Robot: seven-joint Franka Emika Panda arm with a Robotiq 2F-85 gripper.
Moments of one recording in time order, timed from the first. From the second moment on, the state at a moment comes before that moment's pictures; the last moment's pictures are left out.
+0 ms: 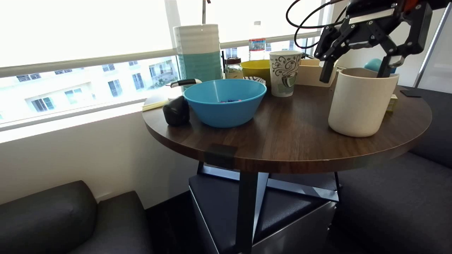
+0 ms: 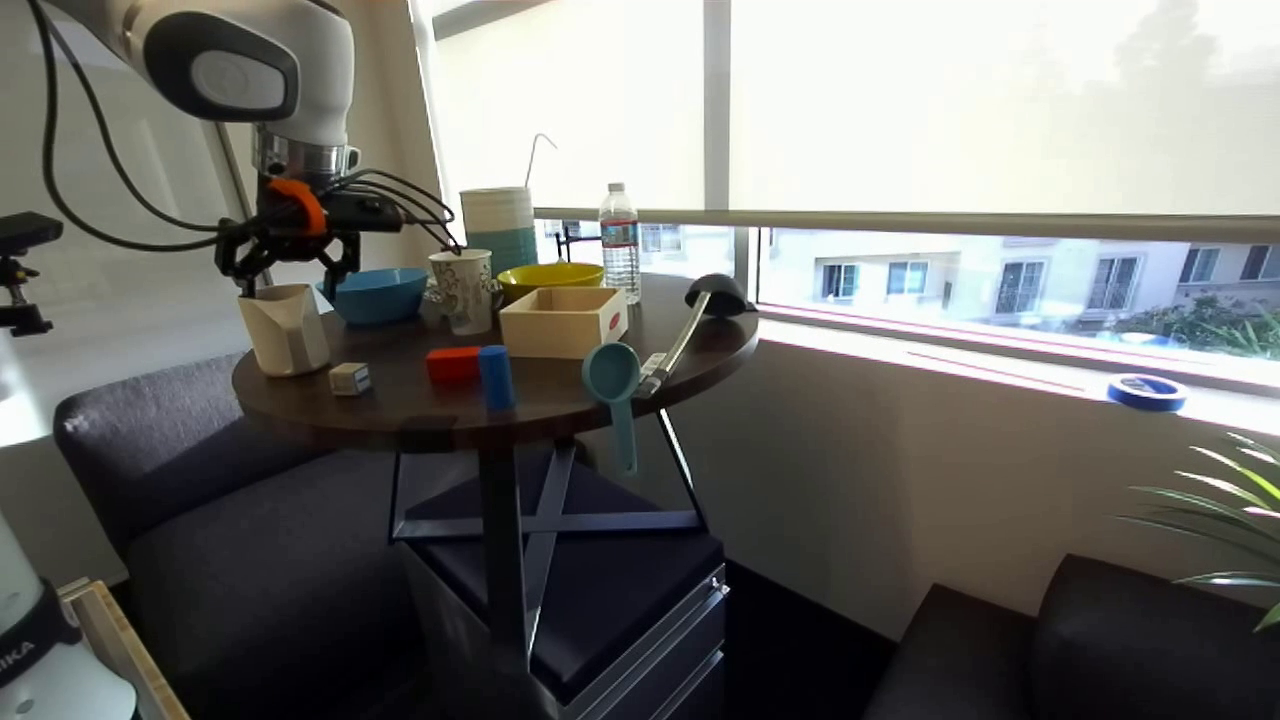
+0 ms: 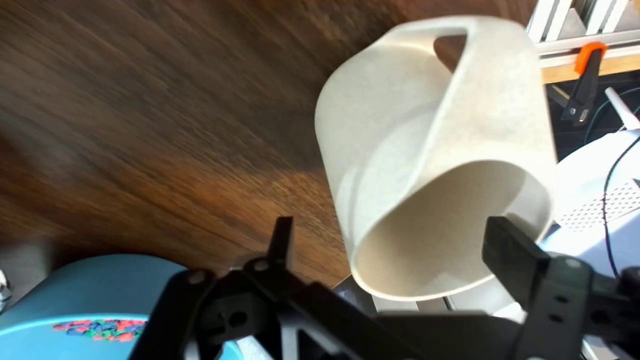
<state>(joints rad) 0.24 -0.54 -0.11 -2.56 0.40 1.95 -1.47</state>
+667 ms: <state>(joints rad) 0.23 -0.52 -0.18 -2.56 0.55 1.94 -1.60</state>
